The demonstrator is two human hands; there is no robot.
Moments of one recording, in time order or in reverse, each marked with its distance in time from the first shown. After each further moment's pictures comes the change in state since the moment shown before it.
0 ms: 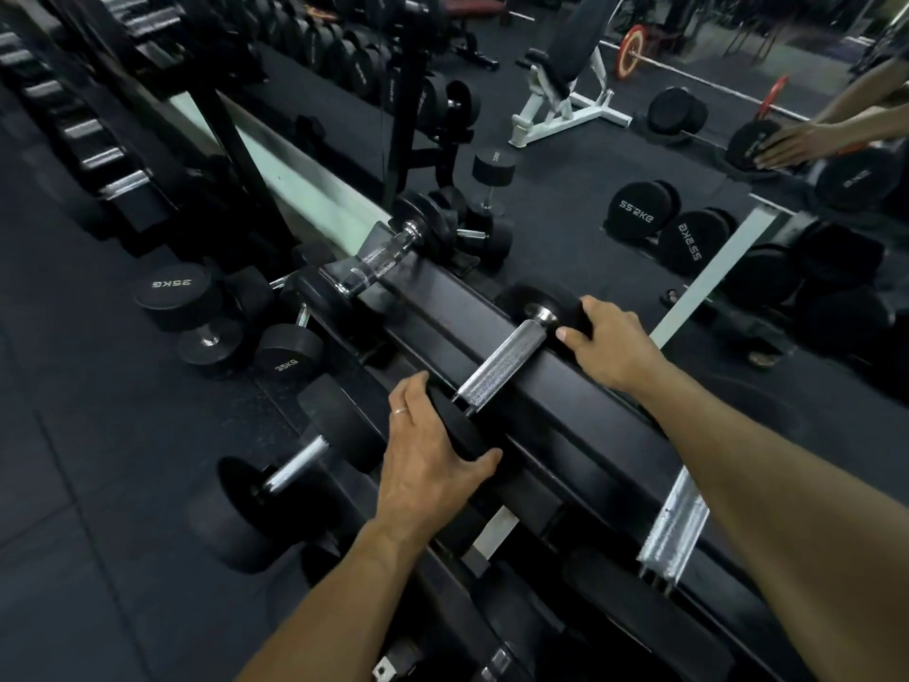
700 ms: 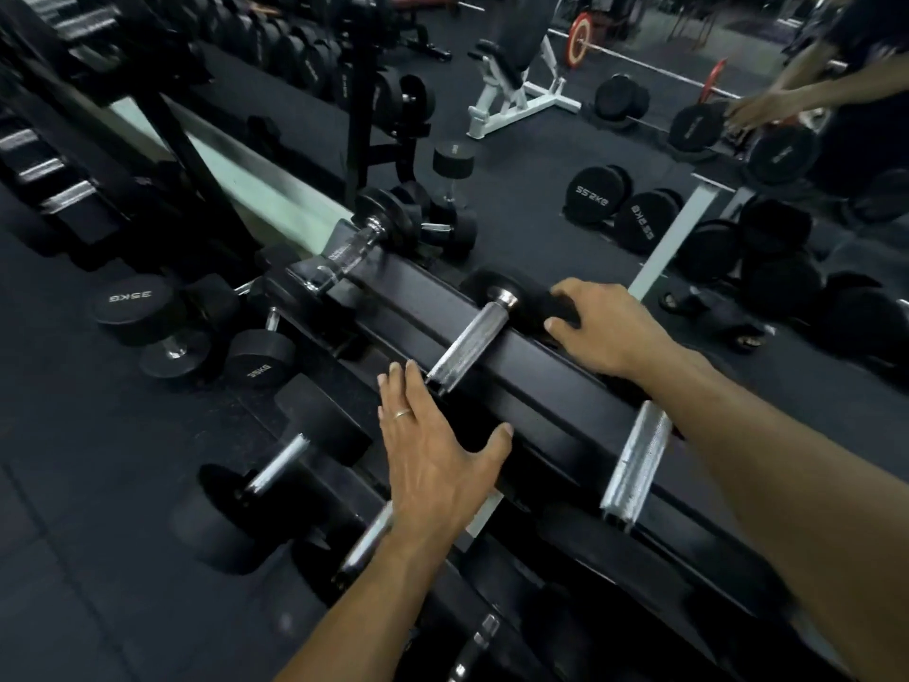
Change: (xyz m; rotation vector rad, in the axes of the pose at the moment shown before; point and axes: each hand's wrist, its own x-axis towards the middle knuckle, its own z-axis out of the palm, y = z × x) left_hand -0.039 0.041 0.004 -0.046 0.029 0.003; right_hand -0.048 -0.003 -0.036 -0.272 0.061 -0.123
